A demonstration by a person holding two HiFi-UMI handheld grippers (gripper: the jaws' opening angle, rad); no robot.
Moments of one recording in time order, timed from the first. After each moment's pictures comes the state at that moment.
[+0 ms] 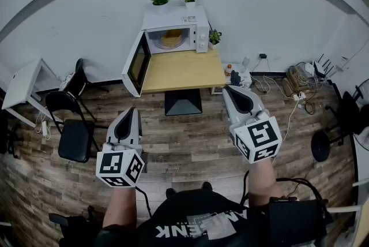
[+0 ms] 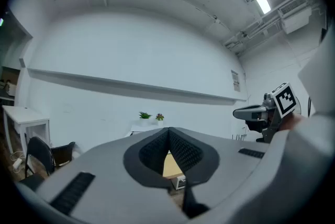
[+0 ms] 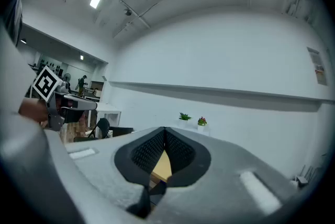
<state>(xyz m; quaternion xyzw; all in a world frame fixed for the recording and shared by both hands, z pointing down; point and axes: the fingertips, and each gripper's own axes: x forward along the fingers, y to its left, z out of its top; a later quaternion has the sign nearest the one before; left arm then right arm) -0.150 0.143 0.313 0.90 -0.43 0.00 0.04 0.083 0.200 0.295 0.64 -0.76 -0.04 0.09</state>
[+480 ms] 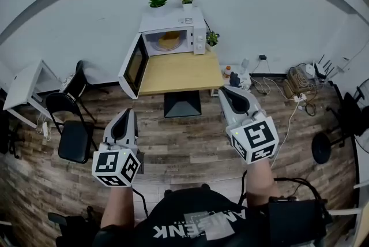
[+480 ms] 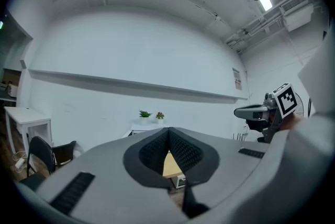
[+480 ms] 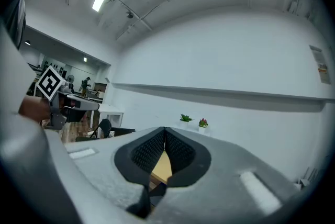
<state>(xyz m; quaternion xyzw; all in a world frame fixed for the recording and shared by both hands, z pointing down) -0.135 0.142 0.311 0.90 -0.44 0.01 0.04 0.099 0.200 0.293 0.63 -0.77 -0.05 0.09</state>
